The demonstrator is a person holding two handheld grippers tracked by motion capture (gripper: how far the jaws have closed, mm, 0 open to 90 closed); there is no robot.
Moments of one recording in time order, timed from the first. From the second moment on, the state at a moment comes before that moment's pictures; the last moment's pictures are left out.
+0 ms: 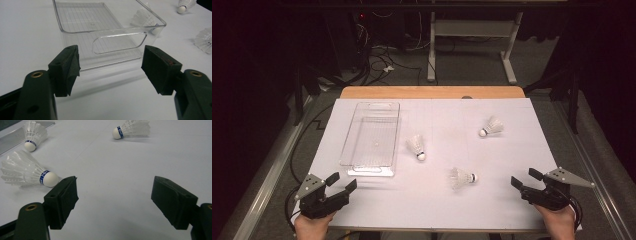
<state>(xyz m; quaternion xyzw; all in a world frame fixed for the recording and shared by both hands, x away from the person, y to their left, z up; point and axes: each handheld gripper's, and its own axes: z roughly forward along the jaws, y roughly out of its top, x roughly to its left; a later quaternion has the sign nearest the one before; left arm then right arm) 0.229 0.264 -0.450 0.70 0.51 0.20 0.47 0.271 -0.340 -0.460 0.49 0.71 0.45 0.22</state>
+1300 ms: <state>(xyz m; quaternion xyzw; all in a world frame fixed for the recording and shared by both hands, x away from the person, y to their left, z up) 0.232 0.216 -0.440 0.75 0.45 0.15 0.46 0.270 -0.340 -0.460 0.49 0.71 0.45 0.22</state>
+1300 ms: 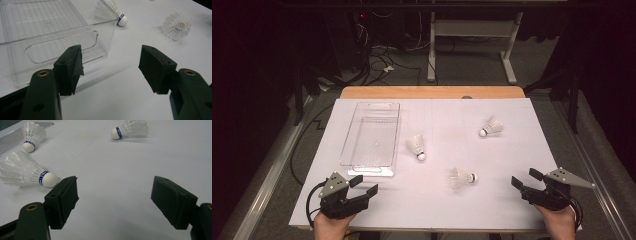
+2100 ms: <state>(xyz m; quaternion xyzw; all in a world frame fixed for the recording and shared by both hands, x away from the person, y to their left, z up) 0.242 0.184 -0.443 0.78 0.44 0.12 0.44 0.270 -0.338 -0.460 0.49 0.71 0.45 0.22</state>
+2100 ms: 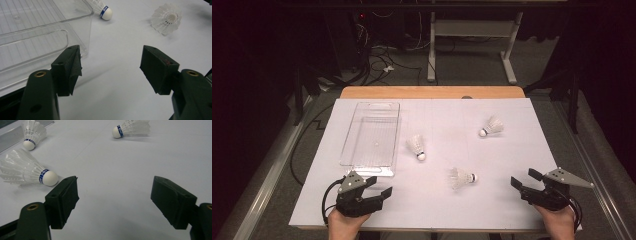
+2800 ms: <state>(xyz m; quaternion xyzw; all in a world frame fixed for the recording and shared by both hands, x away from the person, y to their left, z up) 0.249 0.160 -0.438 0.78 0.41 0.11 0.45 0.272 -0.337 -0.462 0.49 0.72 0.45 0.22</state>
